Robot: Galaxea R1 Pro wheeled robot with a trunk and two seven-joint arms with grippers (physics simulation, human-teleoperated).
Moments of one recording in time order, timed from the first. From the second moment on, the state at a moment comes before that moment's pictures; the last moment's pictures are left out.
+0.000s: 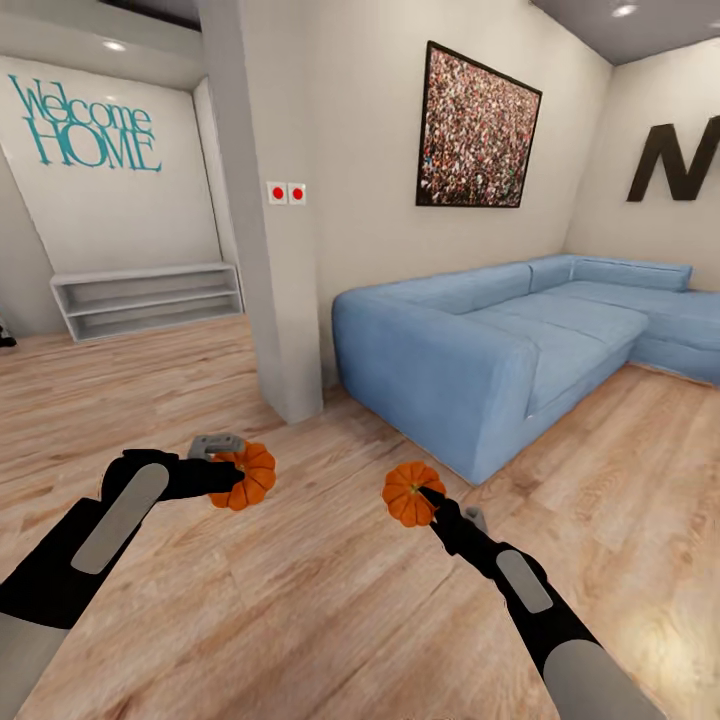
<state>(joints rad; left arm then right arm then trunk) -0.67 0.37 -0.33 -1.46 0.96 1.05 0.50 -0.60 0.01 -0.07 -0.64 -1.08 0.44 0.28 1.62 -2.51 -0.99</state>
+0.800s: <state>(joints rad) -0.66 0.37 -0.33 -1.46 0.96 1.05 0.50 -0.60 0.01 -0.07 -0.64 -1.08 0.44 0.28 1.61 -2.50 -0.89</state>
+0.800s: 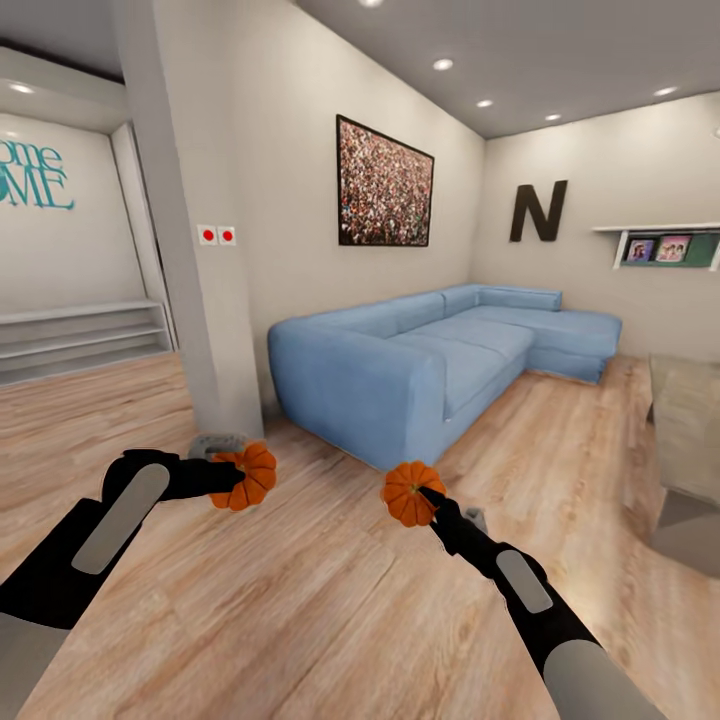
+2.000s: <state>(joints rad) -0.66 0.37 -0.33 -1.46 0.96 1.05 0.50 -0.60 0.01 -0.07 -0.64 -1.08 0.44 0.28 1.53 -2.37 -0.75</state>
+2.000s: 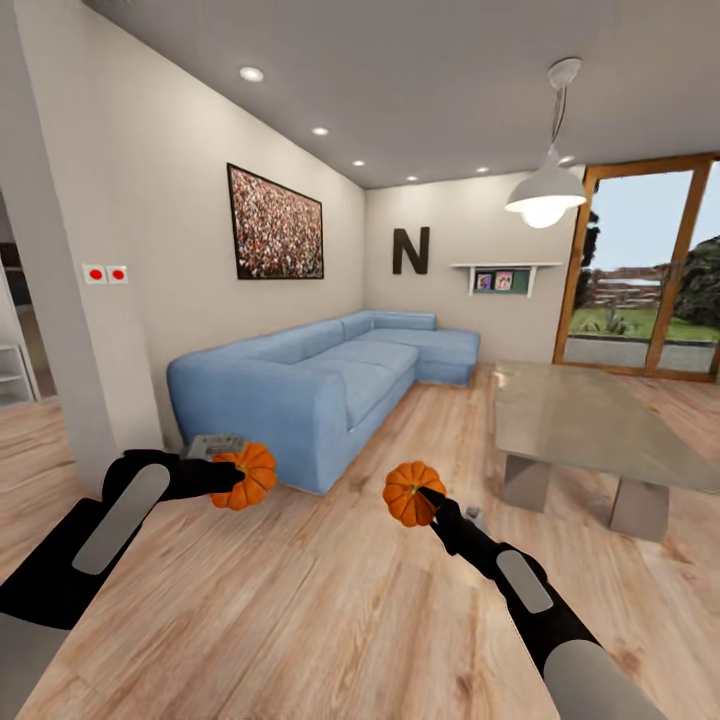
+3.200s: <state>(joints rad) -0.66 0.37 -0.33 -1.46 0.95 1.05 0.50 -0.60 0.01 -0.08 -0.64 -1.09 0.44 0.30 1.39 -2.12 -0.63</state>
